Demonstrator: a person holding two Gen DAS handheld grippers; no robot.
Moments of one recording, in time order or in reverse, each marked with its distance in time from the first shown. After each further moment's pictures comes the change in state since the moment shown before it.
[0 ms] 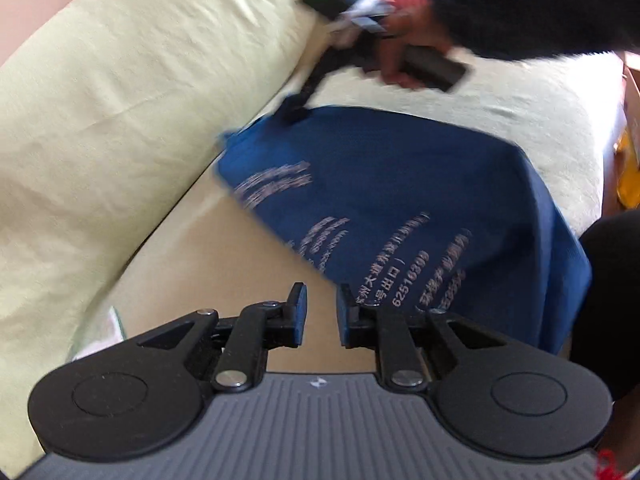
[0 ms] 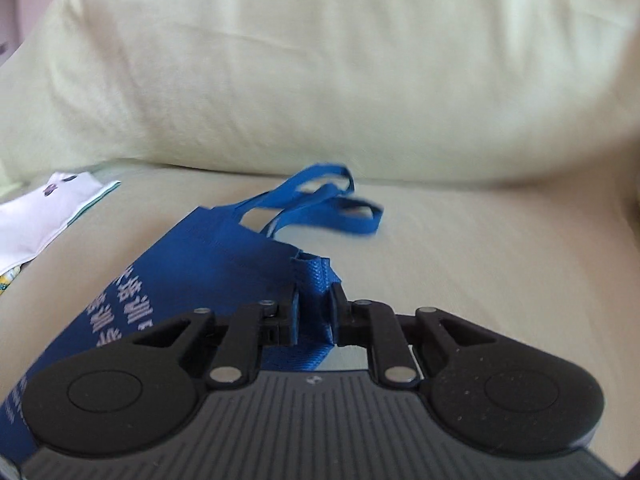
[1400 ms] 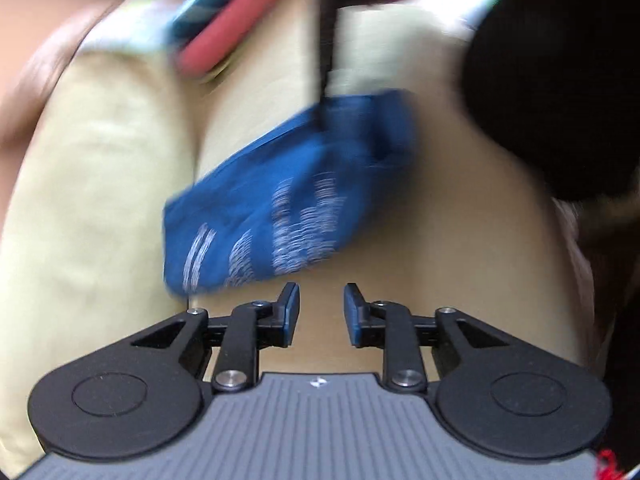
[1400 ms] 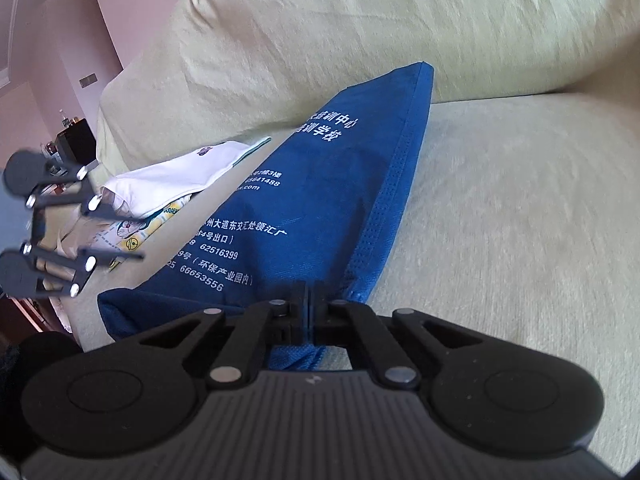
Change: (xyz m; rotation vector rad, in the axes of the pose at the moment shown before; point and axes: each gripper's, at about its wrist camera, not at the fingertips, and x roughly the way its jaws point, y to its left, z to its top) left arm -0.027 -0.080 -0.060 0.802 -0.079 0.114; right arm -0.157 0.058 -0.181 0.131 -0.035 0.293
